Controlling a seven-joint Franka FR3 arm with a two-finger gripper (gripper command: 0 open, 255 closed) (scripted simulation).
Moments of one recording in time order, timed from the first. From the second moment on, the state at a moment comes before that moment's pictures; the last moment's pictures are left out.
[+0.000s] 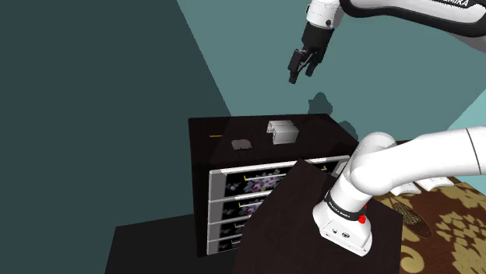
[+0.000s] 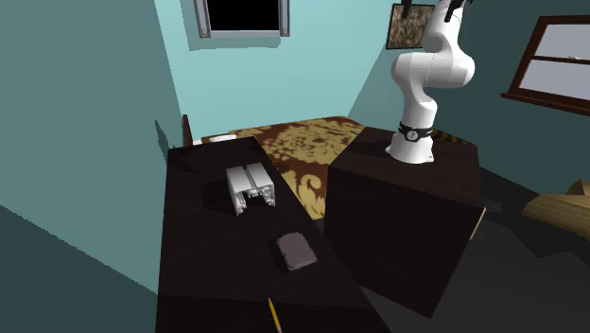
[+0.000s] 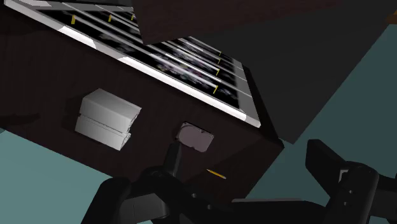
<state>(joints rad) 0.02 -0.84 0.00 -2.29 -0.11 1.55 0.17</state>
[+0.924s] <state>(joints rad) 0.01 -0.72 -0.27 -2.45 -0.25 1.85 -0.17</state>
